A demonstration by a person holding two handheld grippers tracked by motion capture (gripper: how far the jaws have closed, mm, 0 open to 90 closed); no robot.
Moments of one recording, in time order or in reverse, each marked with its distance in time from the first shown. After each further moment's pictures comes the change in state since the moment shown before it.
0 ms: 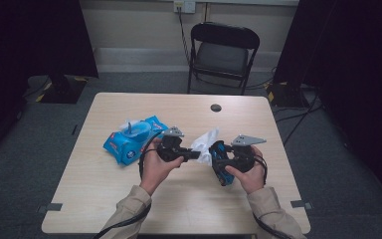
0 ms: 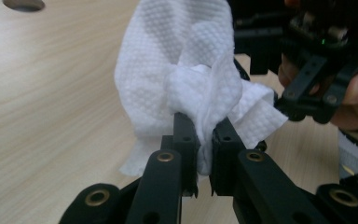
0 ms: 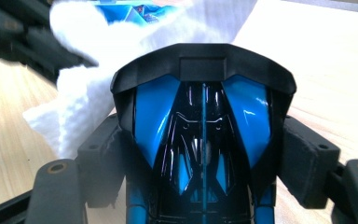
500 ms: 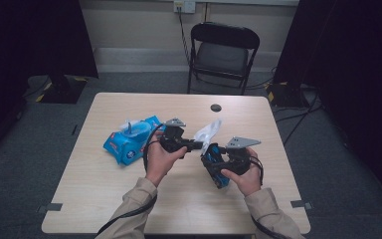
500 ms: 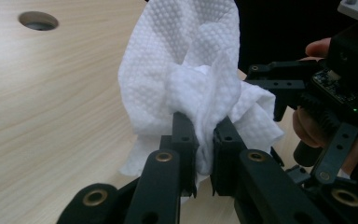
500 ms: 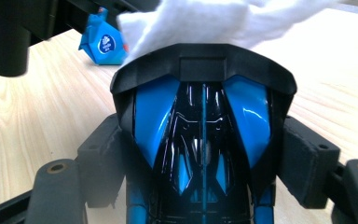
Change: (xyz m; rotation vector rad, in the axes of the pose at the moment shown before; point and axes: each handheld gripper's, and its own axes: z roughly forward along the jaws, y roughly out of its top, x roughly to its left) left arm 0.004 0.019 0.015 -0.007 -0.002 -0.035; right arm 0.016 0.003 0.005 0.006 0.057 -0.054
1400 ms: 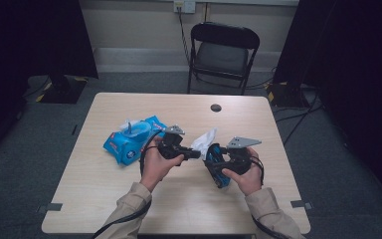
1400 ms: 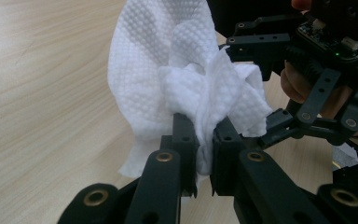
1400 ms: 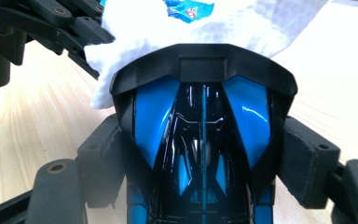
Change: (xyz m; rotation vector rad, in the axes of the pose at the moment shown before) left arm 0.002 -0.019 -0.007 0.072 -0.038 0.023; right arm -0.006 -0.004 0.000 0.012 -0.013 0.017
